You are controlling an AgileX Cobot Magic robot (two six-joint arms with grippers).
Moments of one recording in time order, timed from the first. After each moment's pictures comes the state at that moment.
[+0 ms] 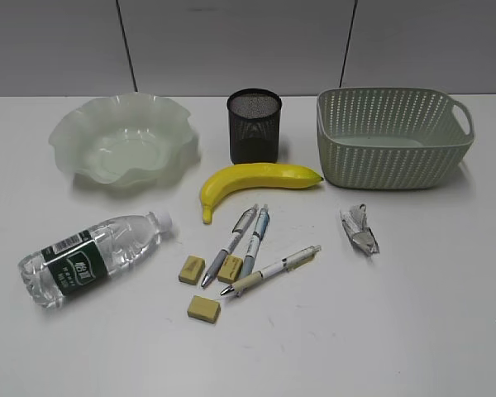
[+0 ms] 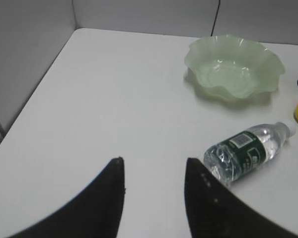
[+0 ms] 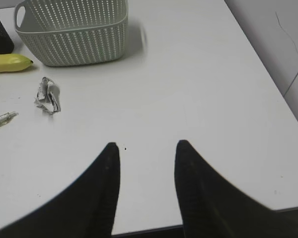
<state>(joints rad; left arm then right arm) -0.09 -0.01 -0.55 0.16 1.04 -0.22 0.02 -0.01 -0.51 -0.04 1.04 0.12</state>
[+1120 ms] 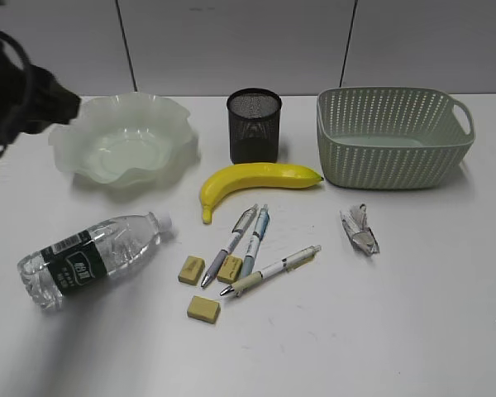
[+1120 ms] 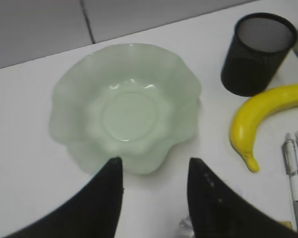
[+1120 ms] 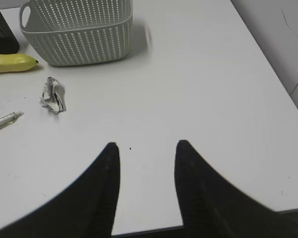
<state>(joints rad) -0.37 1.31 -0.85 0.15 0.27 -0.12 0.02 -0.01 -0.51 -0.03 1.04 0.12</state>
